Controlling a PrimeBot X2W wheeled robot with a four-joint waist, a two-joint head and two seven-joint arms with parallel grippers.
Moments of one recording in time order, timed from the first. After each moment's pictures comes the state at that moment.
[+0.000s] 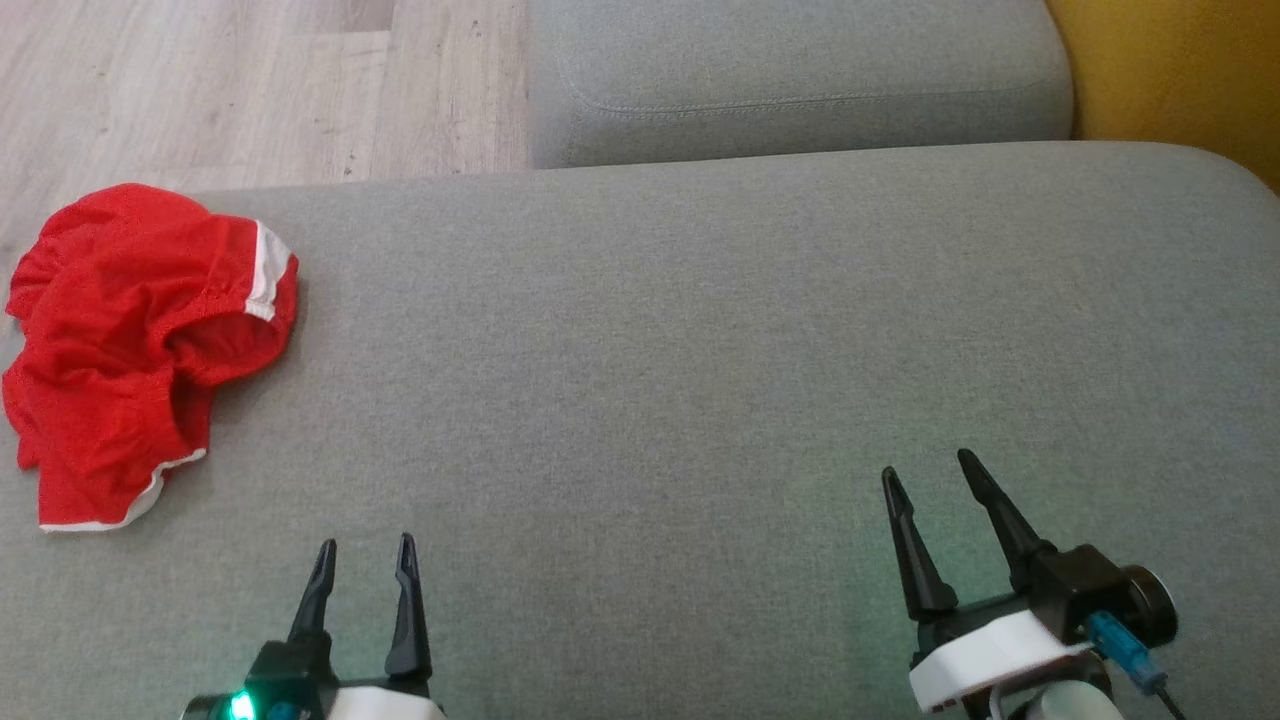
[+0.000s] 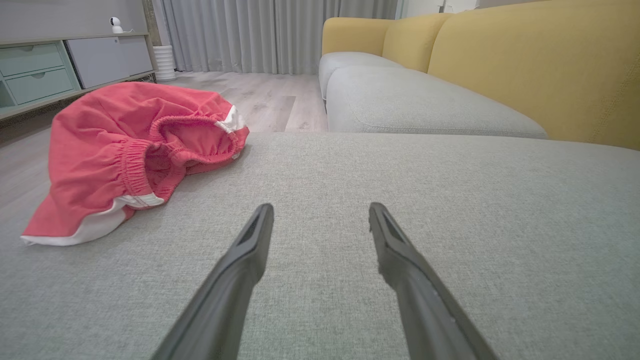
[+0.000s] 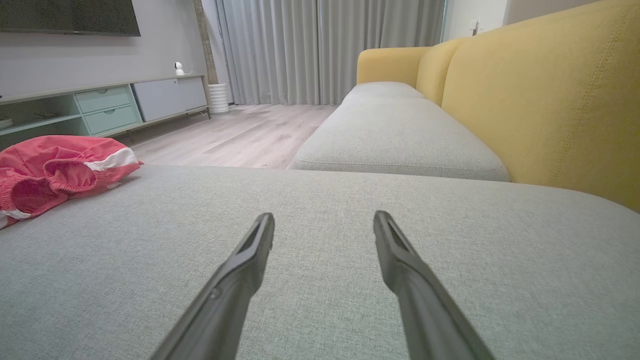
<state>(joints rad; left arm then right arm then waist) 0.05 0.05 -0.14 0.34 -0.16 0.04 -0.25 0.04 -0.04 0.15 0.24 0.03 0.12 -0.25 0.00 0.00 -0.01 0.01</state>
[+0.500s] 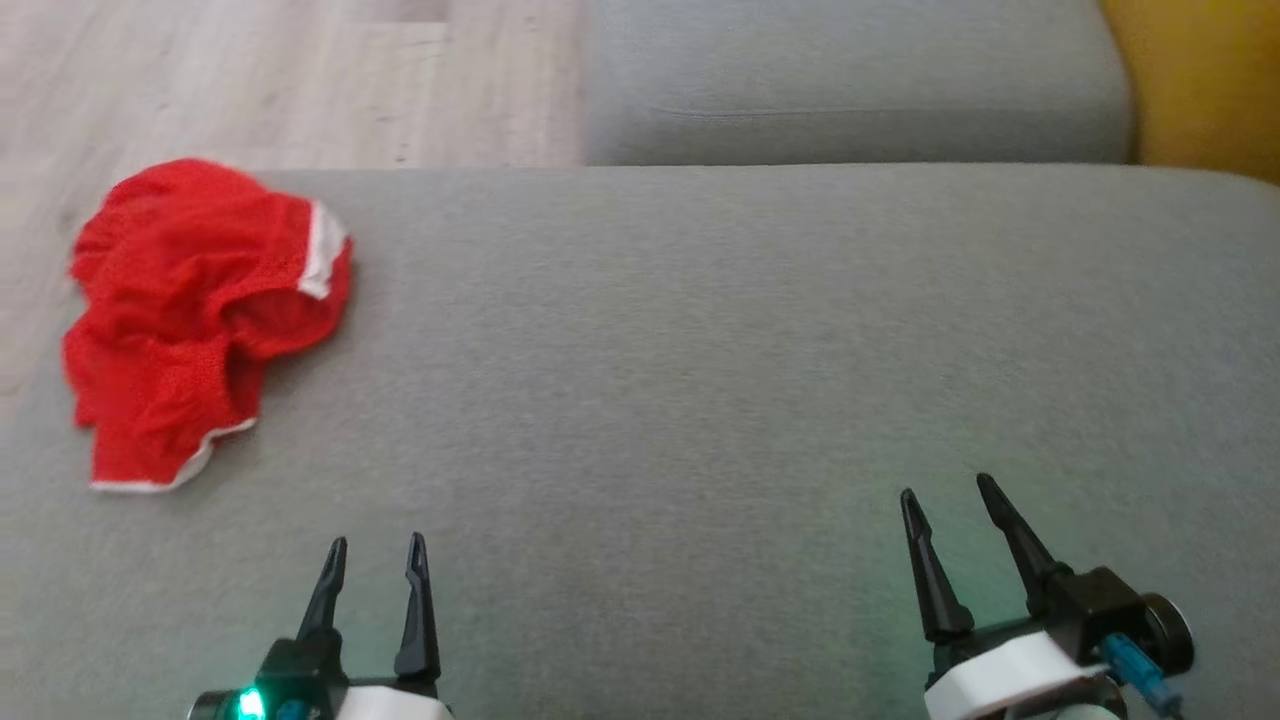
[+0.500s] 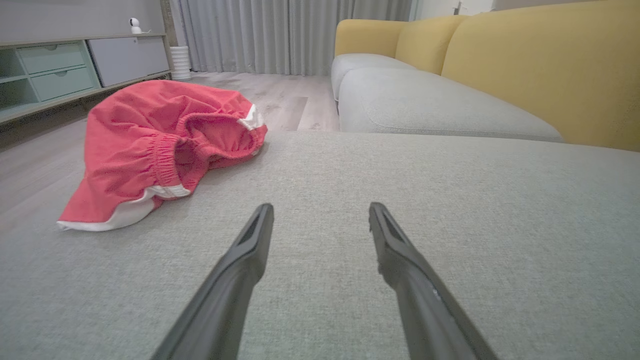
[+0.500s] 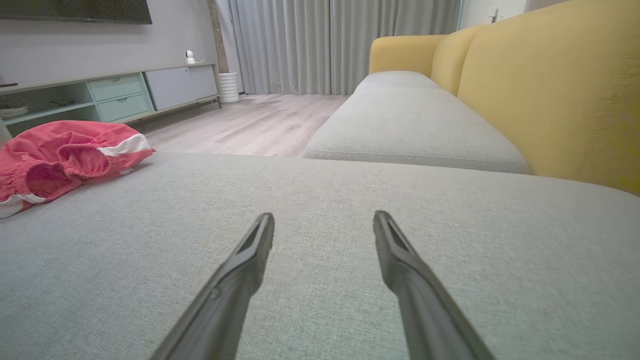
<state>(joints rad) 0.05 0.06 -0.16 0.34 -0.16 0.04 -0.25 0.08 -0.04 0.12 0.24 0.03 0.12 -0.25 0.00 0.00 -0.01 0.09</state>
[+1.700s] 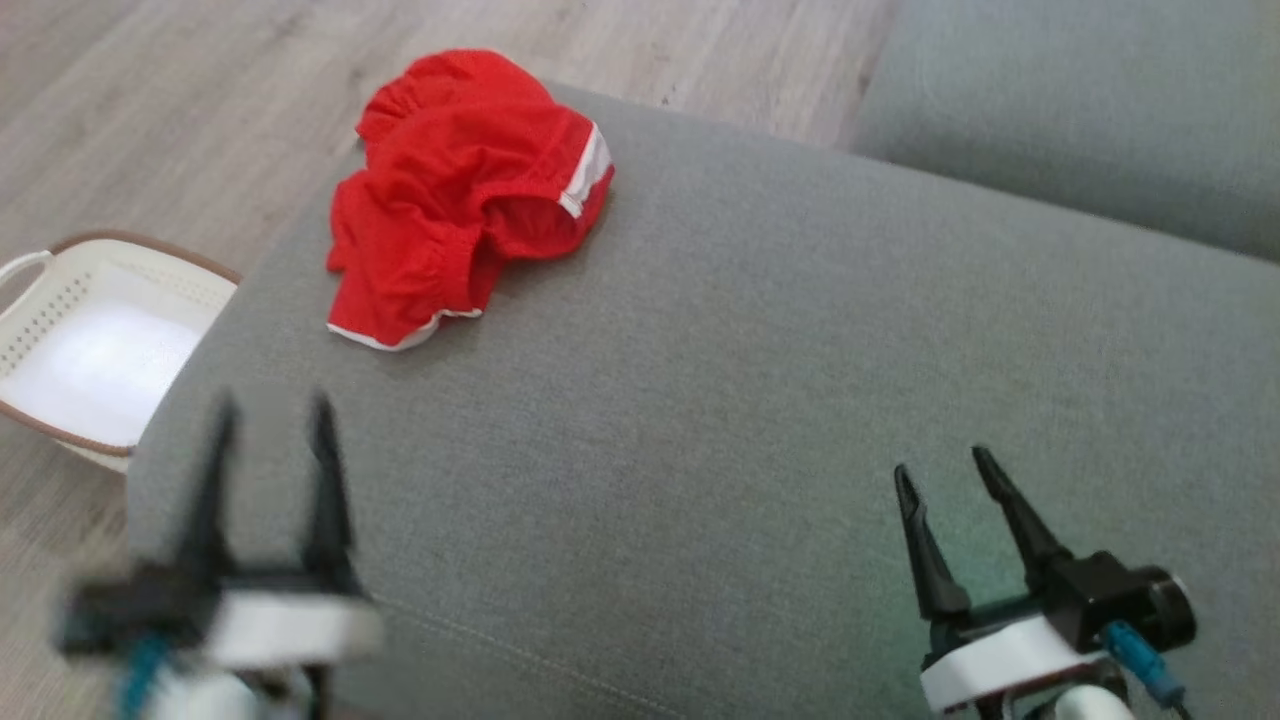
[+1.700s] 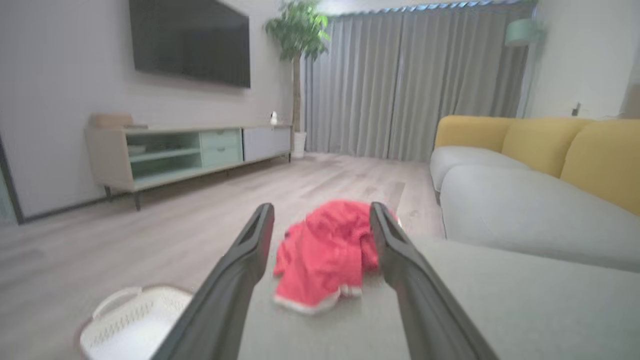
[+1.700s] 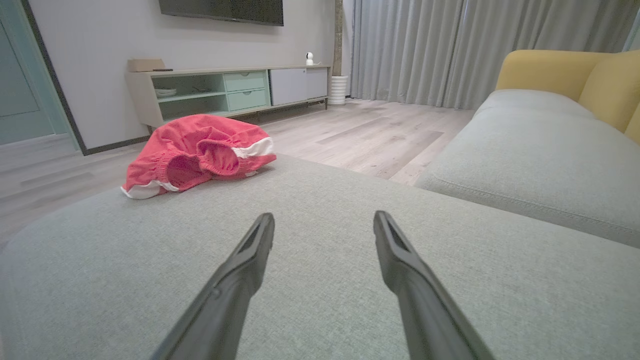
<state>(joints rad) 0.05 0.14 -0.13 0.00 -0.22 0.06 -0.18 0.07 -0.04 0.14 0.19 0.02 0.12 -0.25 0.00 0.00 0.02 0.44</state>
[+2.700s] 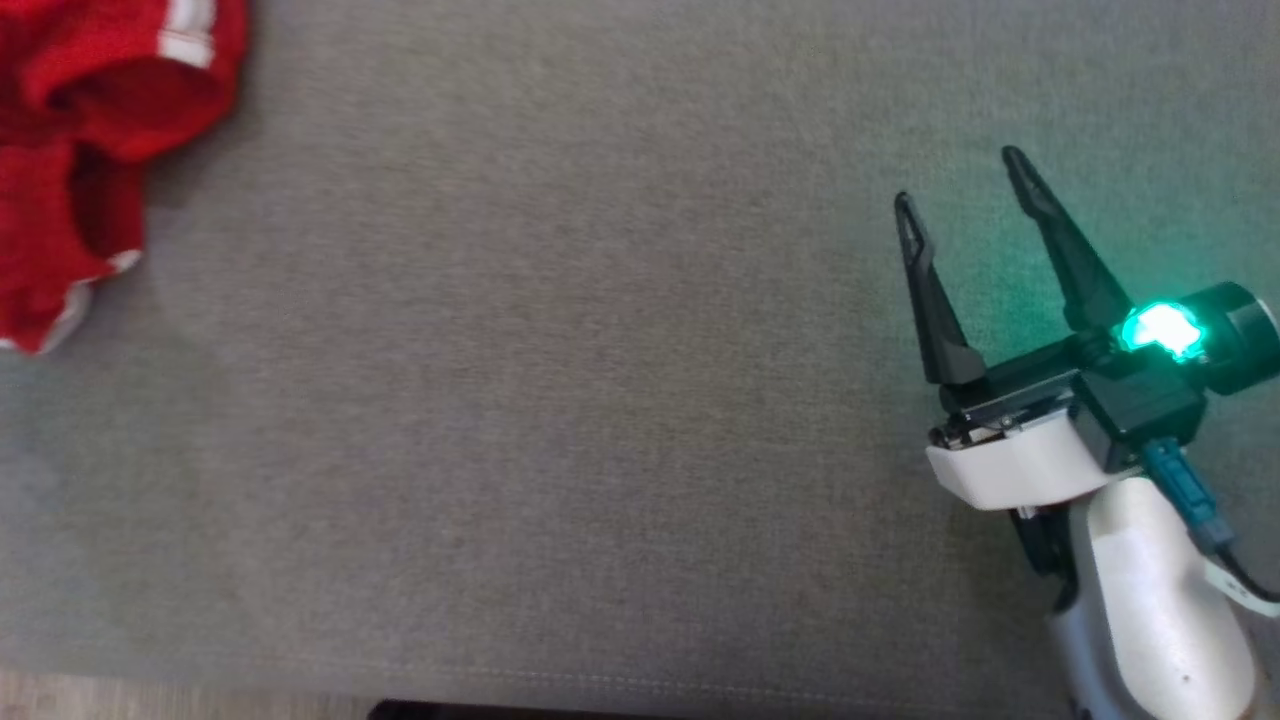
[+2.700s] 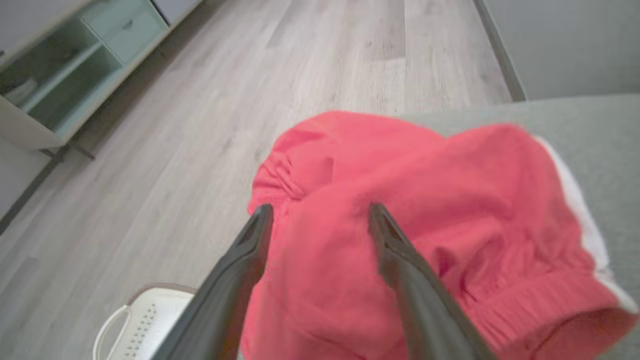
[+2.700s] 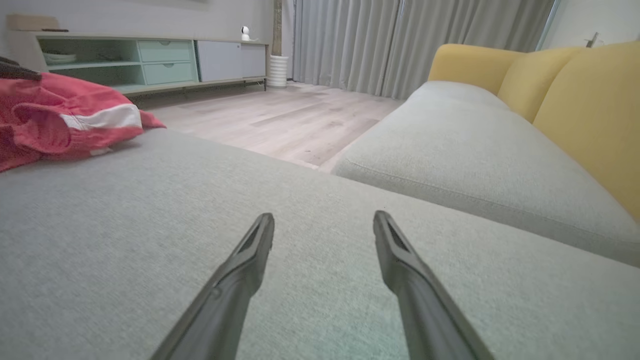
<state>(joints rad) -0.92 0.52 -0.07 0.67 -0.29 -0.11 0.30 -0.24 -0.08 0.16 -0.09 -0.15 0.12 -0.14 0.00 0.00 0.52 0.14</state>
